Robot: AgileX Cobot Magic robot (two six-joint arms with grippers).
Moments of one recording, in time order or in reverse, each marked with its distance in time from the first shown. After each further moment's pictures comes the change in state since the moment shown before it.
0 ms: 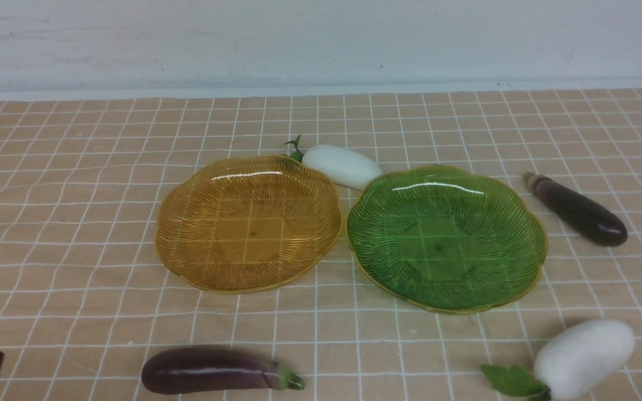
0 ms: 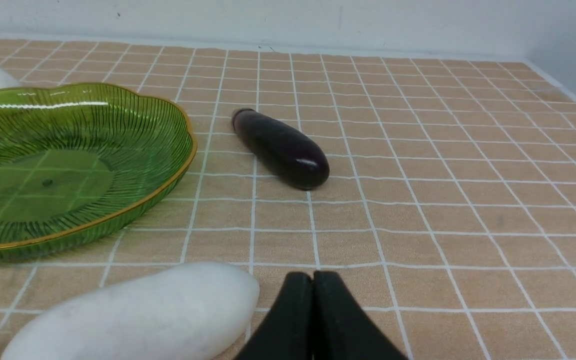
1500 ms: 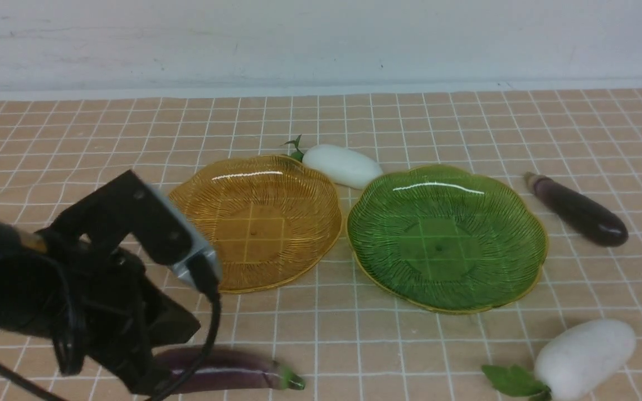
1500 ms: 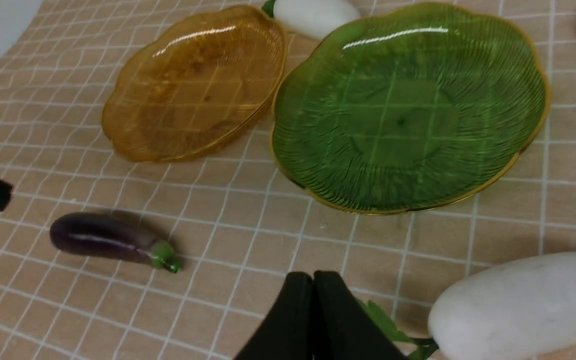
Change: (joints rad) right arm 0.151 0.597 -0.672 0.630 0.541 -0.249; left arm -0.375 1.302 -0.966 0.337 0.885 0.813
